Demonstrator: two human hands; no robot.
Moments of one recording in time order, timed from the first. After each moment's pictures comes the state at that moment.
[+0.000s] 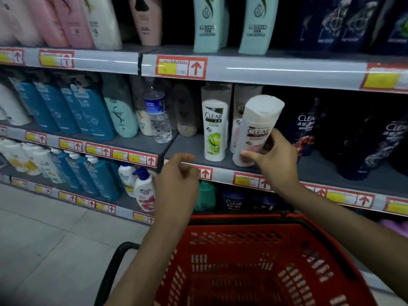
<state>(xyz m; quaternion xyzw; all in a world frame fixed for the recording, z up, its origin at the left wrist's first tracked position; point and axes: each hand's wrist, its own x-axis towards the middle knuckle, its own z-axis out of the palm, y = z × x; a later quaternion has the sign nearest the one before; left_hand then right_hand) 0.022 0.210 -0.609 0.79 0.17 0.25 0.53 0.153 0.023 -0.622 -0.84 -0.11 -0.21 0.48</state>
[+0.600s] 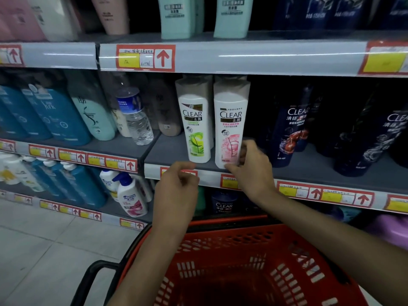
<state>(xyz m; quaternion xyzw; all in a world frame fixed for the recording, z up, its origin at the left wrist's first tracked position) 0.062 0.186 -0.635 0.81 0.17 0.19 0.52 0.180 0.035 -0.663 -0.90 -0.10 -0.12 0.41</state>
